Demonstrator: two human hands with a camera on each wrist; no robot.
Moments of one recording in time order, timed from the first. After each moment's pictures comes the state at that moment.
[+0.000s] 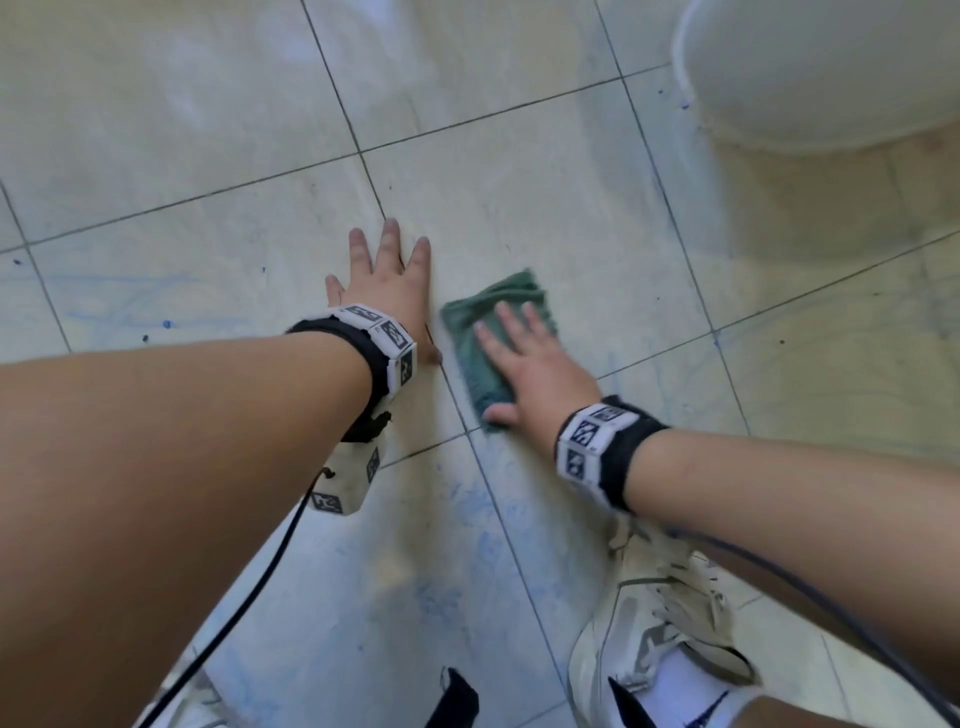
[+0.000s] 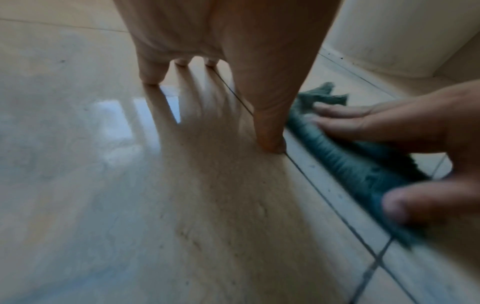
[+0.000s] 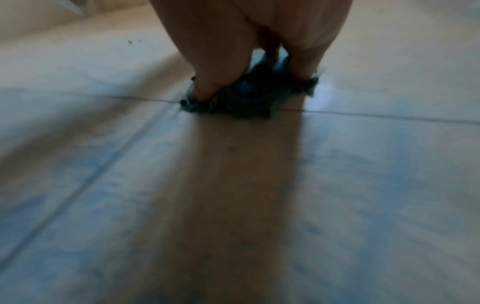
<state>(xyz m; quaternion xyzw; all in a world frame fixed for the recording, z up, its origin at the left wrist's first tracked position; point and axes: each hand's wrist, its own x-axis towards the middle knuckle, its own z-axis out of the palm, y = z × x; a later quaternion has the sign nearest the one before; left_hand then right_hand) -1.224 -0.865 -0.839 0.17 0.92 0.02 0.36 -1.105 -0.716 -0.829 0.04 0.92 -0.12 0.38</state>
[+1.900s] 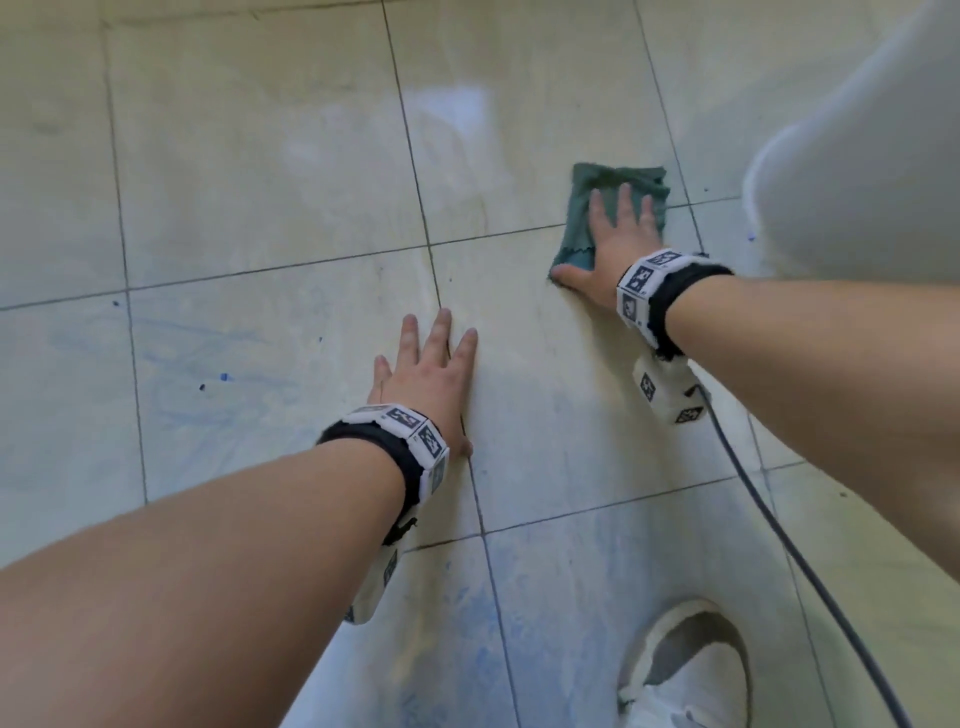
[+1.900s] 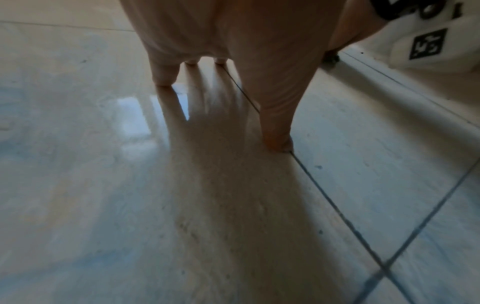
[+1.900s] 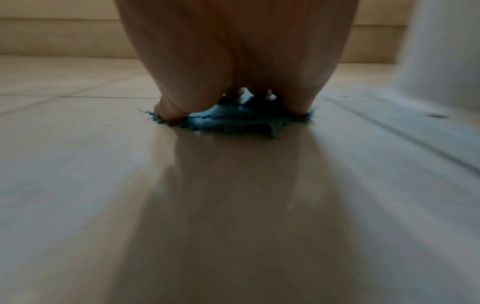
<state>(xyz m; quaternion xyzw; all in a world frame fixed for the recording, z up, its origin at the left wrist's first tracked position) -1.225 -0.864 -0.837 0.16 0.91 0.01 0.38 -1.315 -0.628 -0.837 0.11 0.95 -0.03 0.29</state>
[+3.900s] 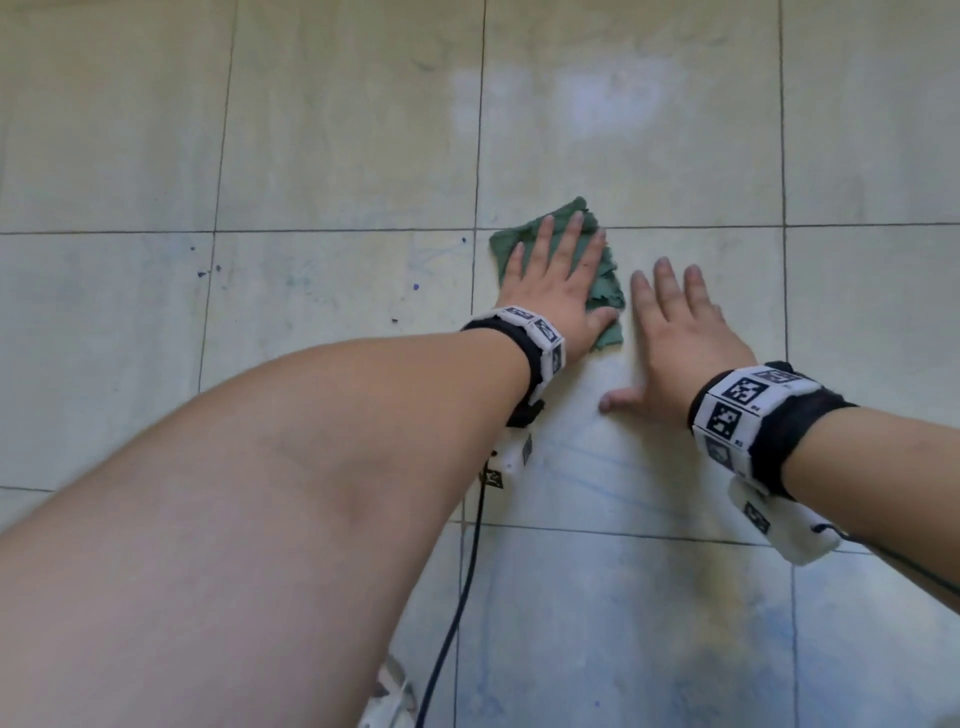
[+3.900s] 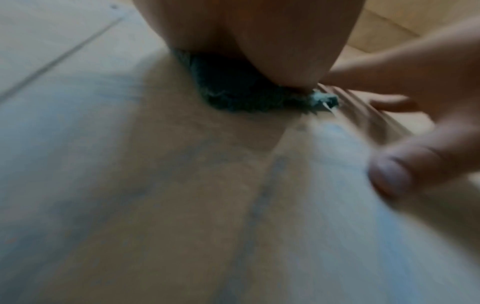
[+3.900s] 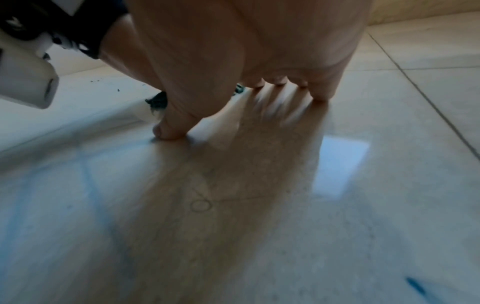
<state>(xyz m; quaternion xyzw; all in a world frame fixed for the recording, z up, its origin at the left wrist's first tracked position) -1.288 -1.056 -0.861 0.13 0.96 0.03 0.26 -1.245 -0.901 -0.836 -0.08 0.94 -0.03 0.32</state>
